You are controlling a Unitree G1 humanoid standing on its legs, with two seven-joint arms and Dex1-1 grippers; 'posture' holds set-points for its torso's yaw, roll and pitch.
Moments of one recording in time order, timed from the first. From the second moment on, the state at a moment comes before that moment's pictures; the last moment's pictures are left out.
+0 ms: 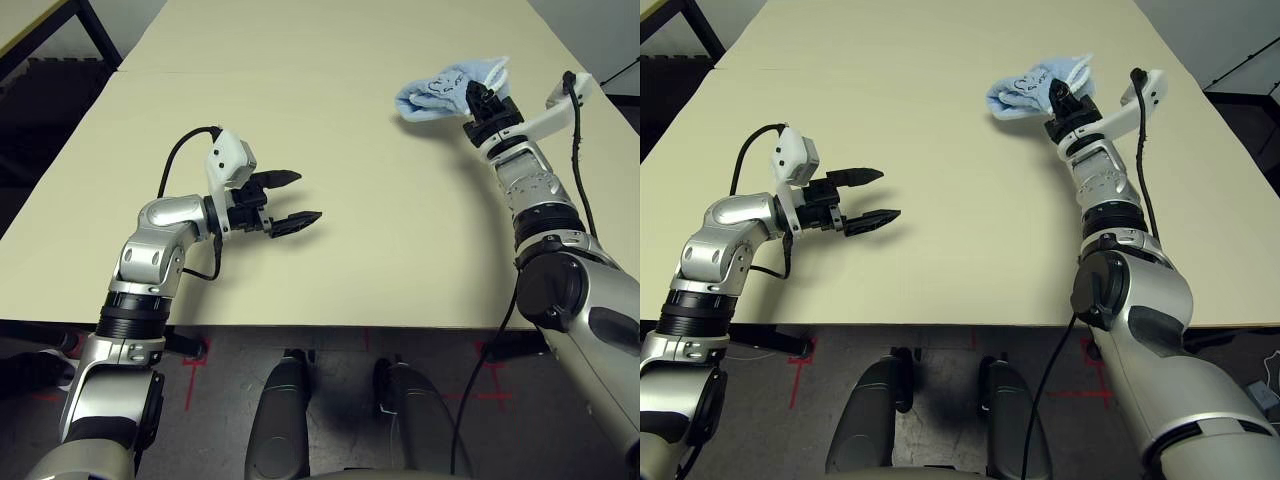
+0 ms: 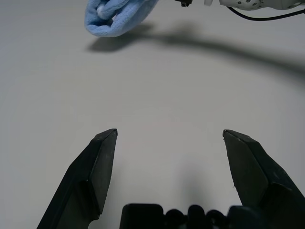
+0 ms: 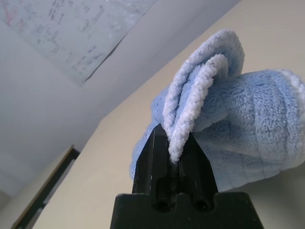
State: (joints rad) left arm -0.60 0.56 -0.01 0.13 -0.31 0.32 -1.06; right arm -1.15 -0.27 -0.59 1.18 0.54 -0.09 0.44
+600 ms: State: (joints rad) left arm -0.55 0.57 0.00 0.10 -0.32 0.32 -1.02; right arm -1.15 -0.33 -0.60 1.23 0.53 -0.19 0.34
